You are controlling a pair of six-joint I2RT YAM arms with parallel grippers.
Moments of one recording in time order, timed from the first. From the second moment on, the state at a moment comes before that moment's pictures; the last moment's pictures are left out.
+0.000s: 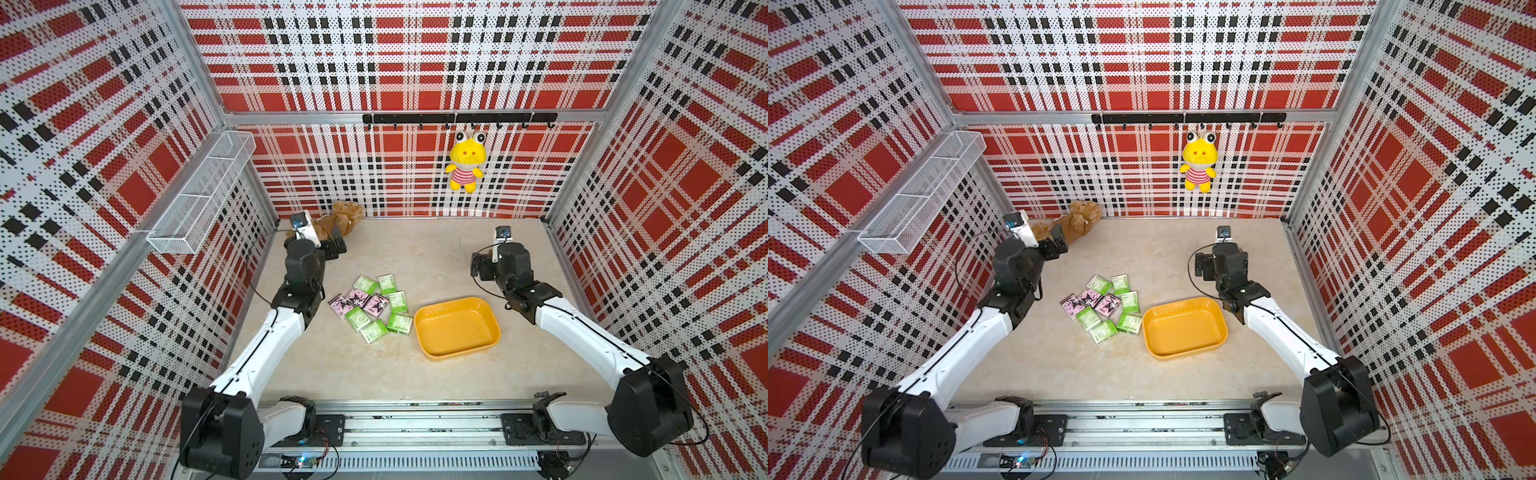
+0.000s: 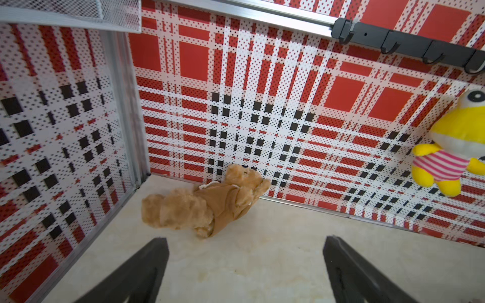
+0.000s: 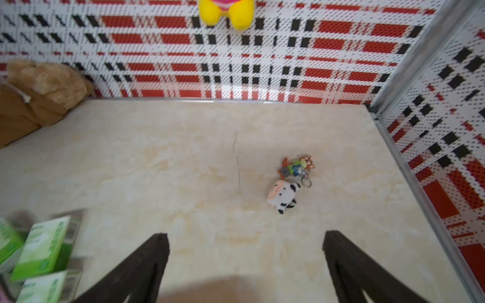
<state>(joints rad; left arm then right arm) -0.19 1.26 0.98 0.16 -0.24 -0.24 0.42 1.30 0.94 -0.13 0.34 0.18</state>
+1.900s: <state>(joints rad) -0.52 2.05 1.53 -0.67 -0.16 -0.75 0.57 1.31 0.96 -0.37 0.36 0.33</state>
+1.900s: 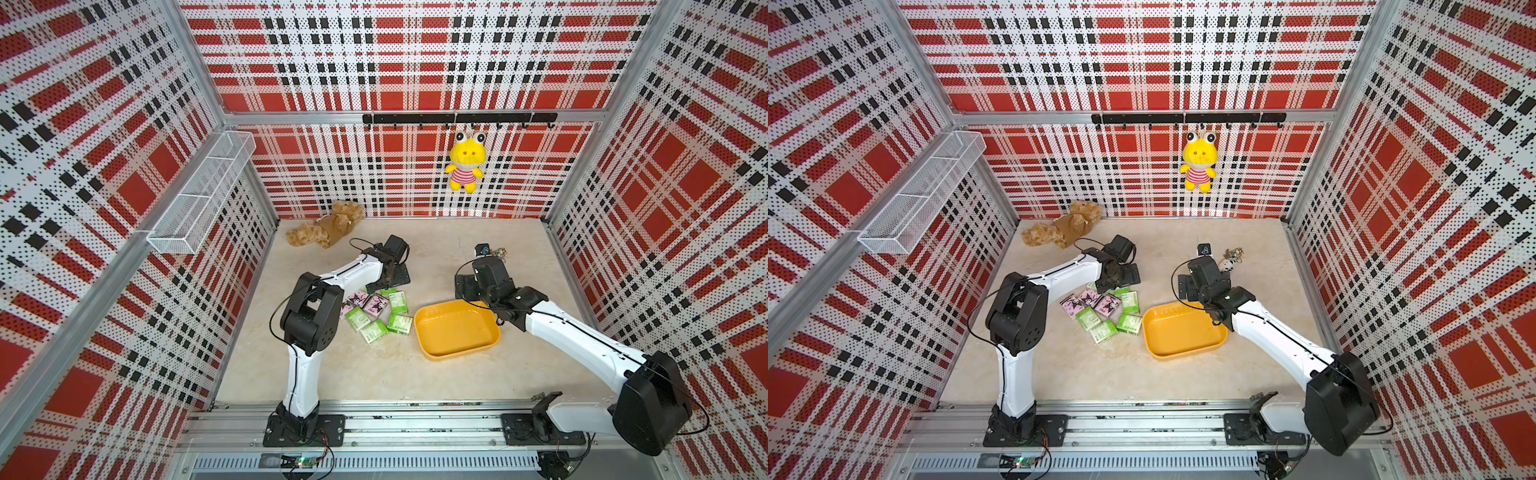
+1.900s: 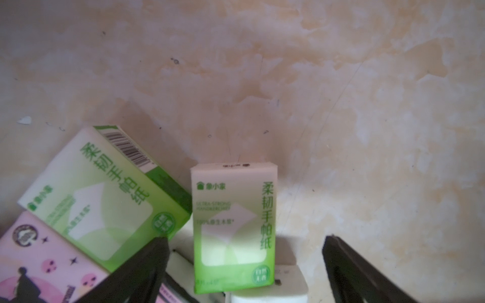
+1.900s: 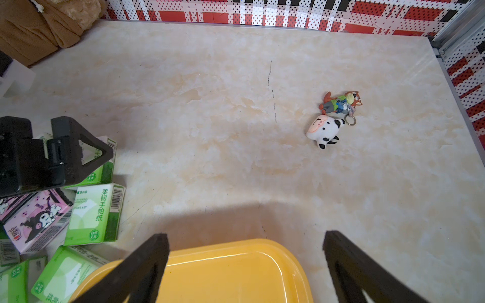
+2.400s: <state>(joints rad) -0.55 2.05 1.53 -0.67 -0.14 -0.77 0.57 1.31 0.94 -0.37 0.36 0.33</state>
